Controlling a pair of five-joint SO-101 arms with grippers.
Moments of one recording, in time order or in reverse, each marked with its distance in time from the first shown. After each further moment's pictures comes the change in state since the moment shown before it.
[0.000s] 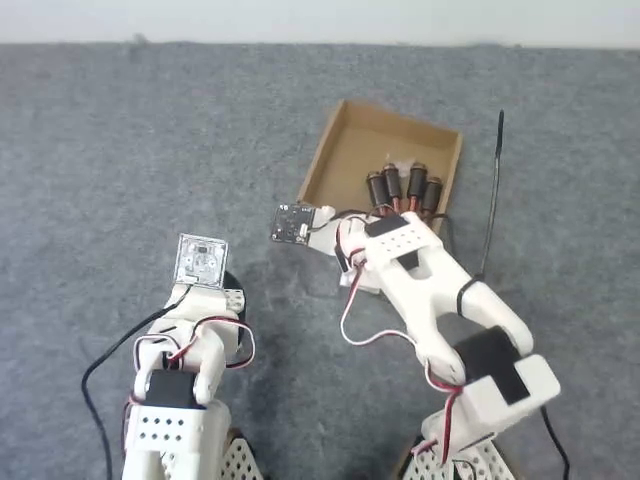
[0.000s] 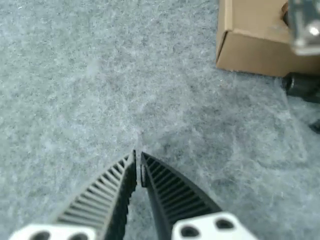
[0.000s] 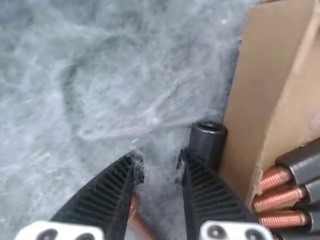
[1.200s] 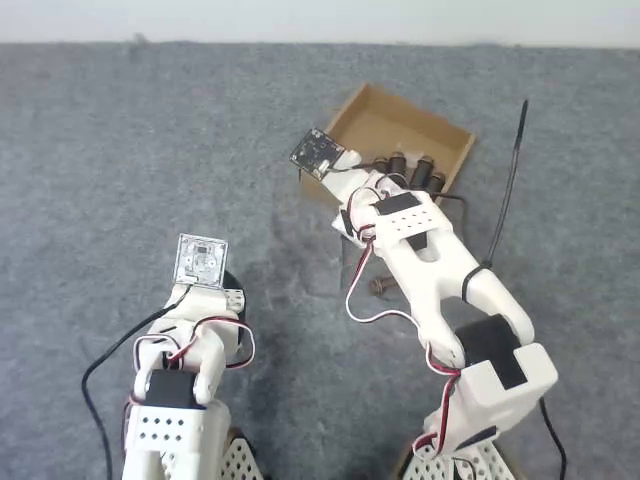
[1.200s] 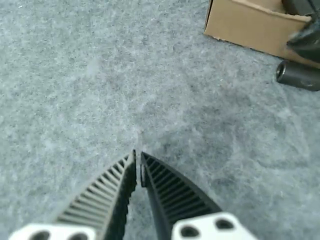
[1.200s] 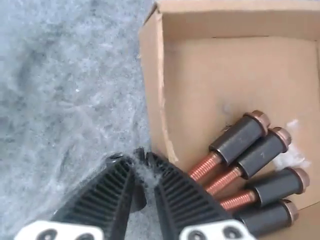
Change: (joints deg) left arm 0.0 0.0 0.0 0.0 0.0; right arm 3.9 1.6 -6.8 -11.2 -20.8
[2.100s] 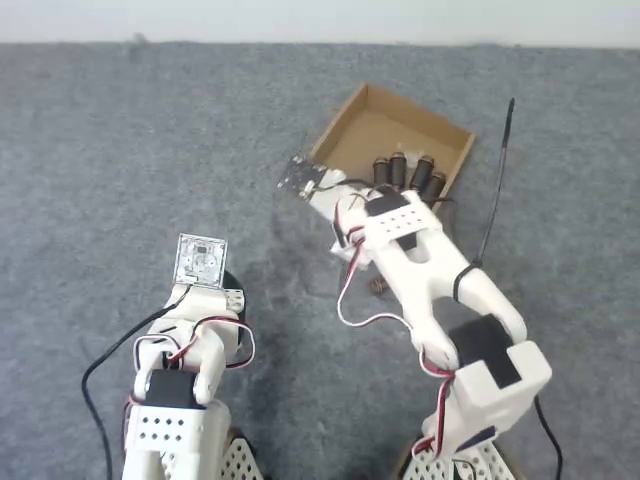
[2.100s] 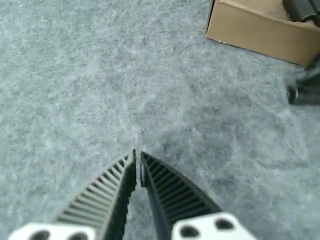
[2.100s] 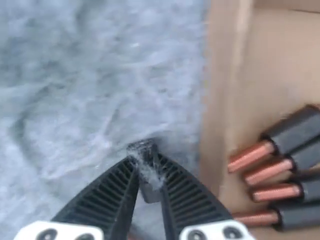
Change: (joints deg) left arm 0.0 0.0 0.0 0.0 0.0; right arm -3.7 2.1 -1.5 15.2 6.6
